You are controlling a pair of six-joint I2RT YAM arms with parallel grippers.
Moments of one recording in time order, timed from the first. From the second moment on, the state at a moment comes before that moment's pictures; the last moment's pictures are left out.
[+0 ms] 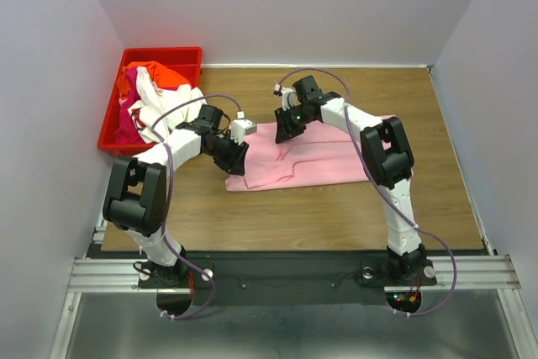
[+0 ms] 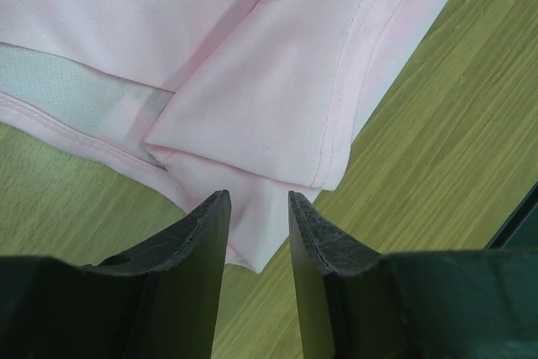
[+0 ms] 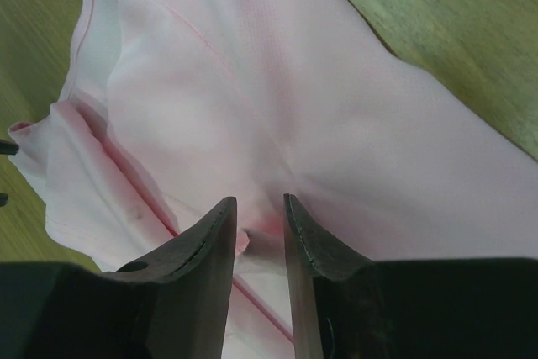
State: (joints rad) left arm -0.30 1.65 1.05 -0.56 0.56 0.36; right arm 0.47 2.26 1.81 -0.53 -0.57 0.01
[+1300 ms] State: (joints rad) left arm -0.55 1.48 0.94 -0.59 0.38 0.69; right arm 0.47 2.18 1.70 -0.67 -0.39 -0.19
